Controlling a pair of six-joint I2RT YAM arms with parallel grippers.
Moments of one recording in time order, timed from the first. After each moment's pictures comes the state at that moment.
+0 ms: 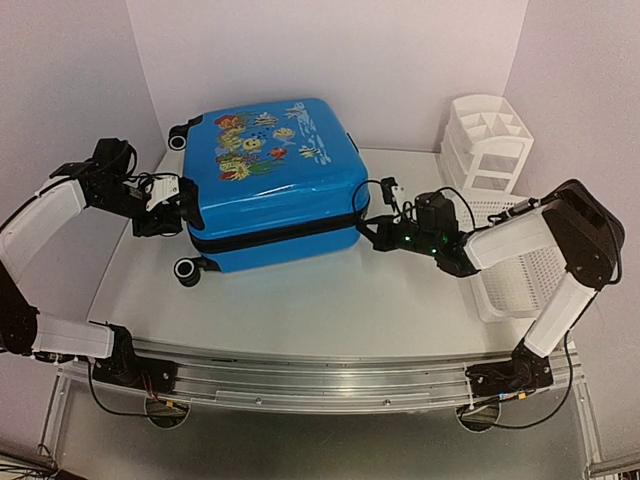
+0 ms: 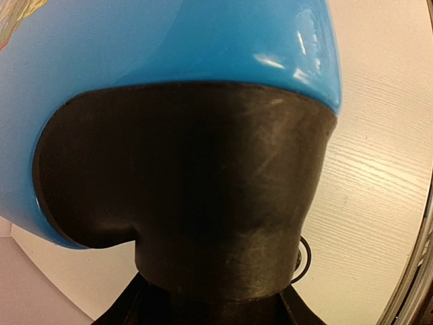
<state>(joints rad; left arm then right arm) -0.13 1.20 1.01 -0.83 0.47 1.13 0.69 1.72 0.68 0.66 -0.24 0.48</state>
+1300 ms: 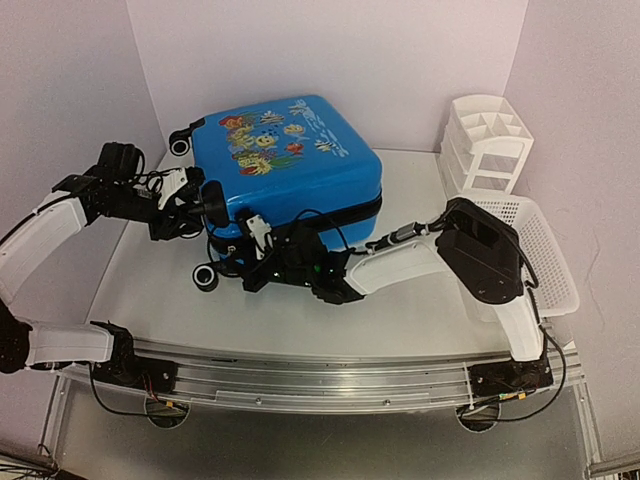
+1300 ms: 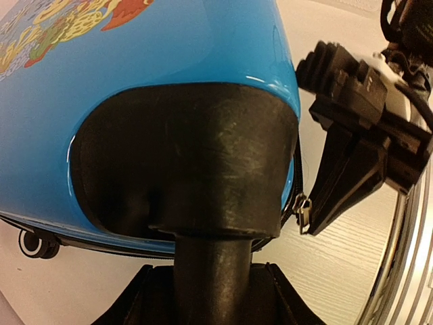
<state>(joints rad) -0.25 1.11 0.92 -0.67 0.57 0.77 1.20 2.26 1.44 0.57 -0.05 0.44</state>
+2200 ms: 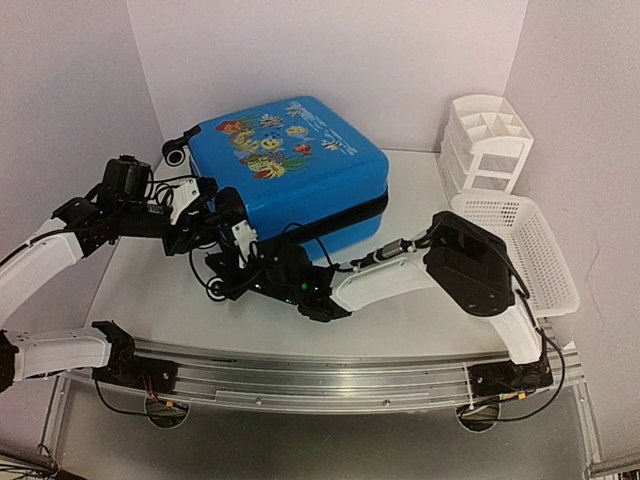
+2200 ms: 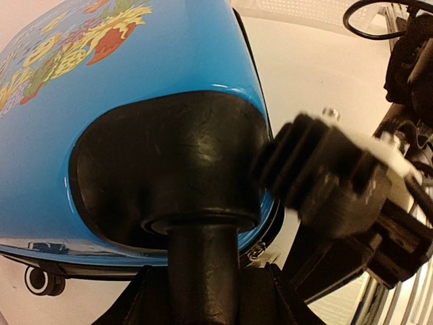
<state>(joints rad) -0.50 0.96 0.79 -0.51 0.45 0.56 1.27 2.30 1.48 0.70 0.12 0.41</state>
